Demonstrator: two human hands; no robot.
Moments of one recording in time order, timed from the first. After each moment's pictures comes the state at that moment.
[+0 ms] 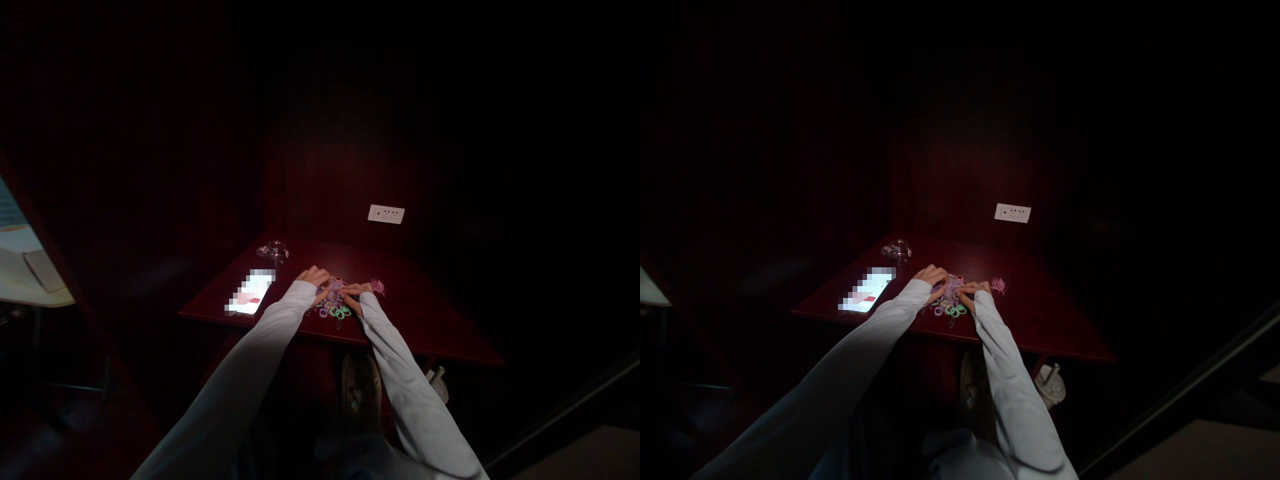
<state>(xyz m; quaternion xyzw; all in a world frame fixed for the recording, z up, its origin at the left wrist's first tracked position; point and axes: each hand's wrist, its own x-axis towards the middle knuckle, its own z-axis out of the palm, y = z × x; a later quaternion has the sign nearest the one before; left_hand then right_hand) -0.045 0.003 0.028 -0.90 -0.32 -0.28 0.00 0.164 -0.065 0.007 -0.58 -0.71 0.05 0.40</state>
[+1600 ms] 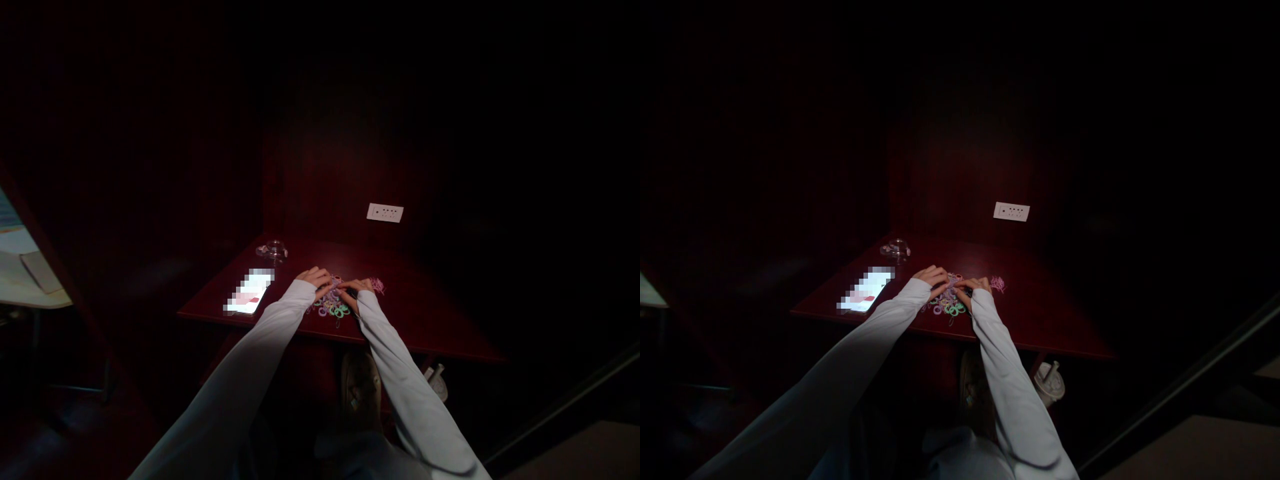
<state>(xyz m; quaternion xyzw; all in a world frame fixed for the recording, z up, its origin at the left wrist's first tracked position) -0.039 0.012 0.022 -0.91 -0.32 -0.27 0.02 0.159 -0.065 0.013 -0.58 -0.71 0.01 0.39</state>
